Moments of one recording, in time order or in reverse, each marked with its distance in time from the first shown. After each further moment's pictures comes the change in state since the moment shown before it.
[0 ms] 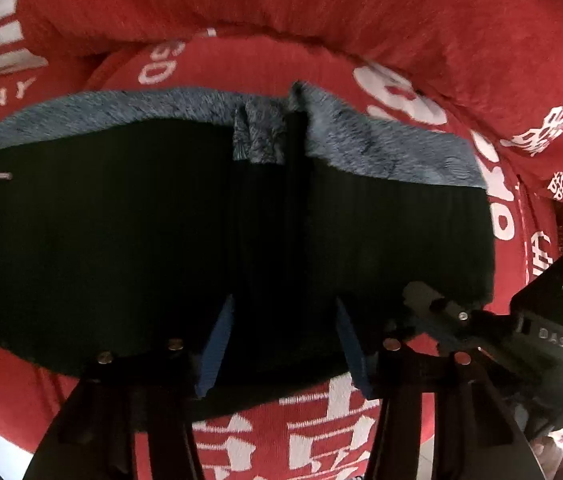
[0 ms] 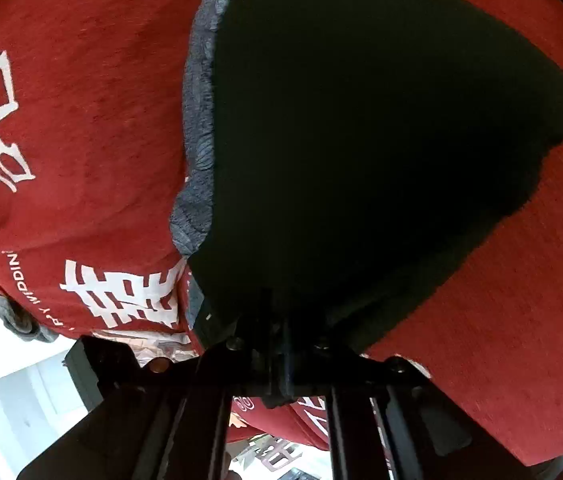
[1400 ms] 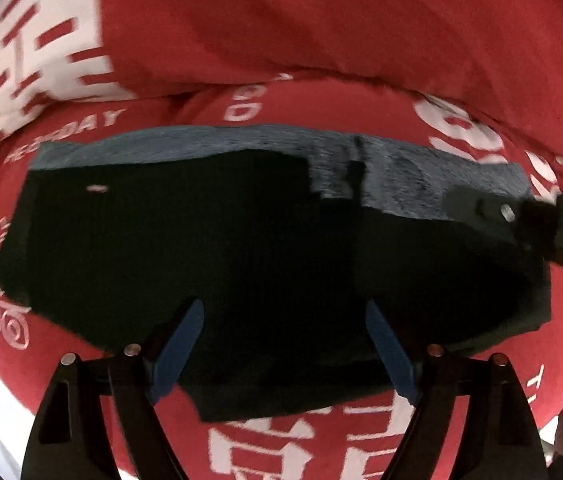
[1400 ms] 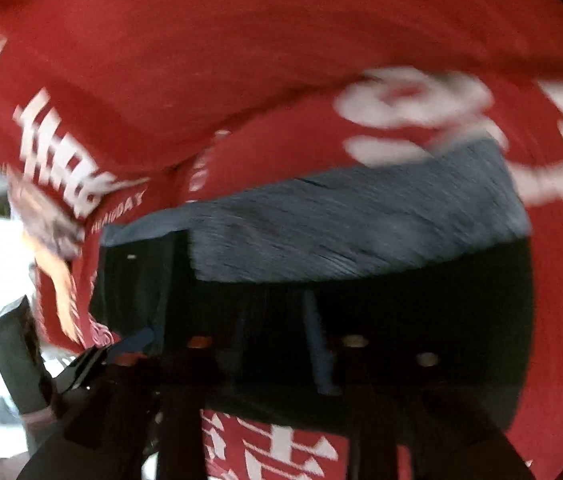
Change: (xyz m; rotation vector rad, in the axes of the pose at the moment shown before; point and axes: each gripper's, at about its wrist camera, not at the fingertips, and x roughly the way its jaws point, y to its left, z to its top) left arm -0.035 0.013 -0.013 -0.042 -0.147 0.314; right arm 0.054 0.129 0.015 -0.759 0.114 -0.388
